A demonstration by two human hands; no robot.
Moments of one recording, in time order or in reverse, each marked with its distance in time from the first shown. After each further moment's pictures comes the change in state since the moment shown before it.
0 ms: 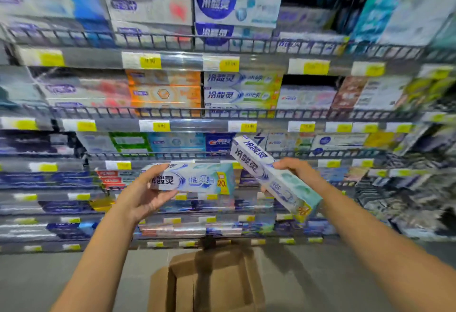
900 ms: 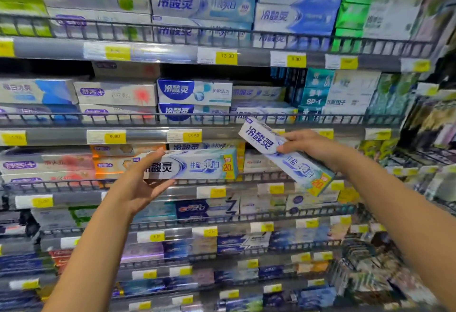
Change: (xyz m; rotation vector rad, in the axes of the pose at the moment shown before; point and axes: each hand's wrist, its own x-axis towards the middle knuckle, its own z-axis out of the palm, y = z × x) left_hand -0.011 0.094 0.167 0.024 -0.084 0.347; right_hand -0.018 -0.189 -0.090 -0.709 0.186 -0.311
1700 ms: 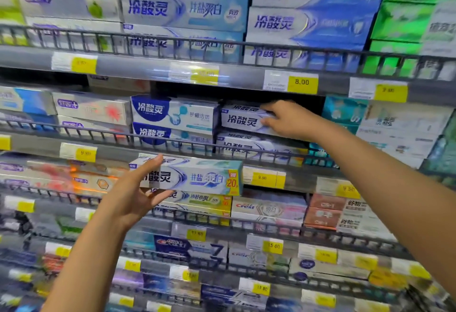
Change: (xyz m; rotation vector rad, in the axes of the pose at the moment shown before) left_hand 0.064 -0.026 0.112 -0.017 0.199 0.204; right_hand 0.191 -0.035 -0.102 -0.882 0.159 -0.528
